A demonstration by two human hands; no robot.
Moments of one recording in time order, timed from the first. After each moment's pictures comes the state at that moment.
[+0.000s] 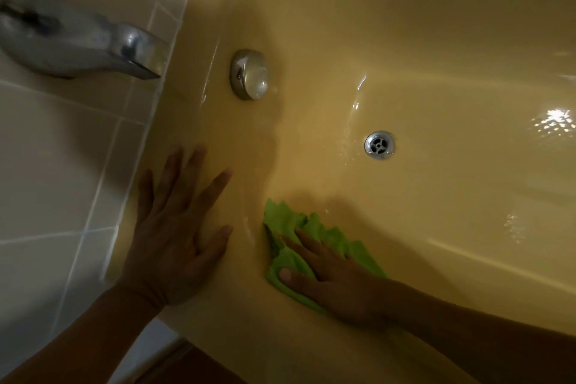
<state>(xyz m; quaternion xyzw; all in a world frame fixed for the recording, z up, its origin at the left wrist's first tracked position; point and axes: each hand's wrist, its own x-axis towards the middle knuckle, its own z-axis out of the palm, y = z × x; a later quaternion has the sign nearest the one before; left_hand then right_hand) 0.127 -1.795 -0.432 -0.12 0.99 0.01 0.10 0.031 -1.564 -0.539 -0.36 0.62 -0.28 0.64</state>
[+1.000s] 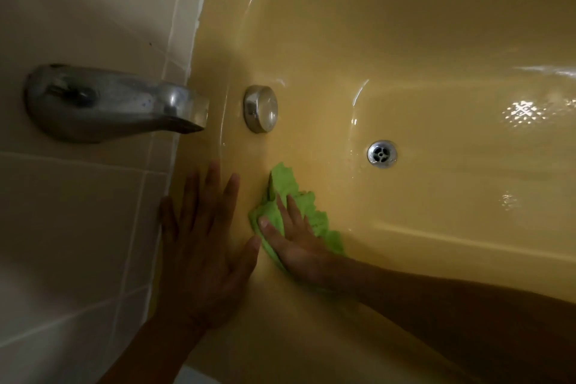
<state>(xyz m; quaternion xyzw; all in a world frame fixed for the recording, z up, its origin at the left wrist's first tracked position) 0.109 -1.828 -0.434 -0.11 0.99 0.02 0.08 0.041 -1.698 -0.544 -0.14 0.68 -0.45 0.56</state>
